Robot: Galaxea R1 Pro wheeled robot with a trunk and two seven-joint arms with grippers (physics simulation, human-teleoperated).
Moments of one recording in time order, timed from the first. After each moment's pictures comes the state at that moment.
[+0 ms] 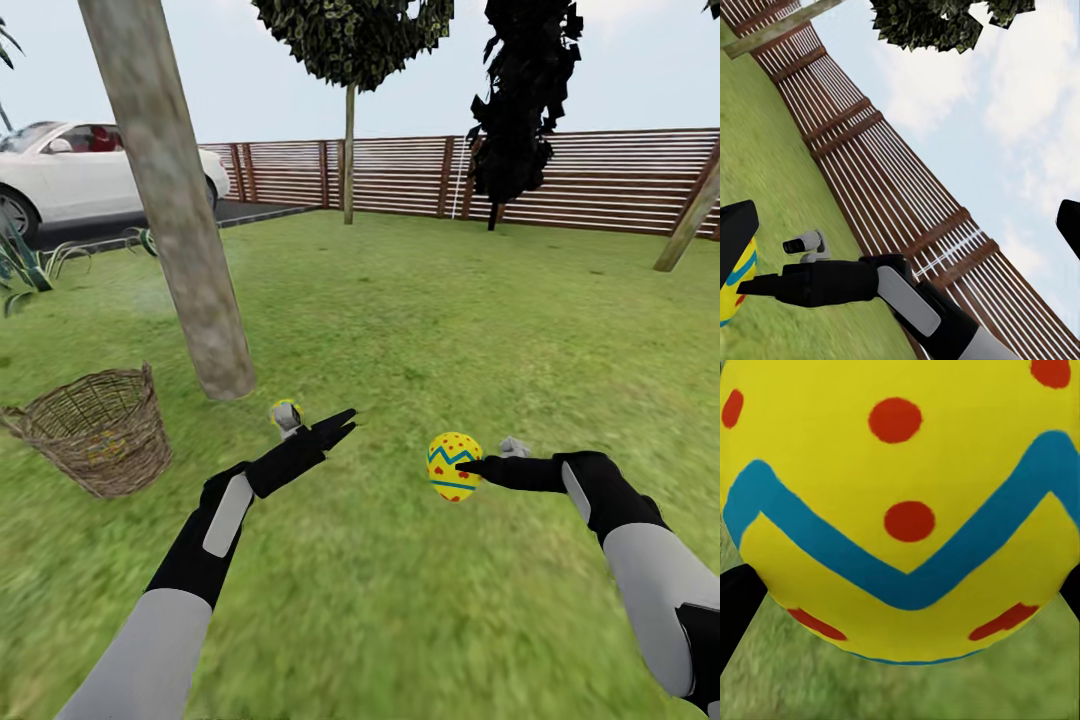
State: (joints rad) left arm -0.70 -0.12 0.04 -1.01 0.69 0.68 -0.96; right arm -0.94 -0.22 -0.18 -0.56 0.07 0.74 0.92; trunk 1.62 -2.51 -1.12
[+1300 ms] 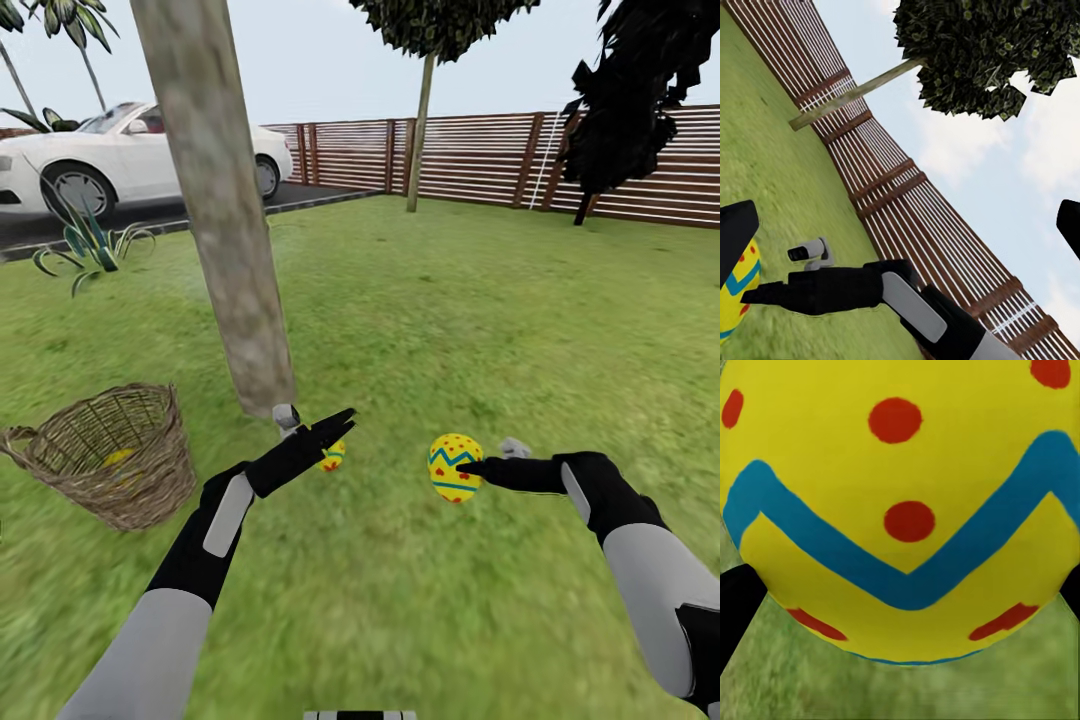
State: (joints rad) left arm -0.70 -0.12 0.04 -1.01 0.69 0.65 -0.95; right arm -0.94 -0.22 -0.18 -0.56 0.07 0.73 0.91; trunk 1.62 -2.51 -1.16
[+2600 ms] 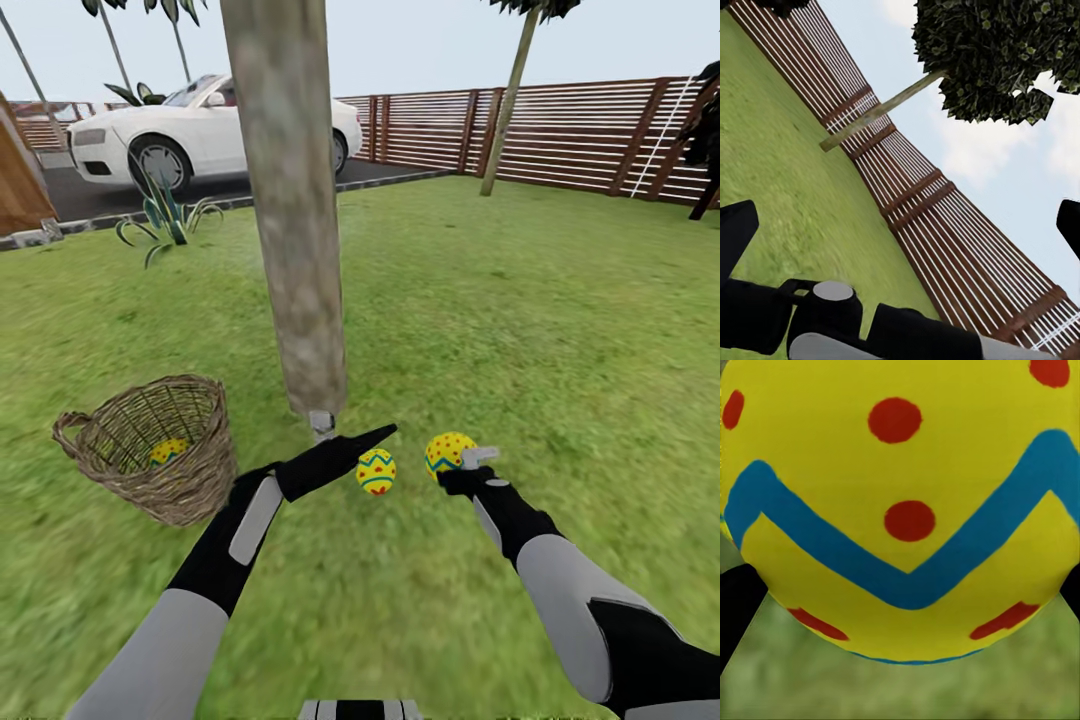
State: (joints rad) left arm -0.70 -0.14 -0.15 -1.03 0.68 0.56 -0.95; right arm -0.94 0.03 -0.17 -0.35 0.28 0.15 0.06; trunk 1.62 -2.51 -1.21
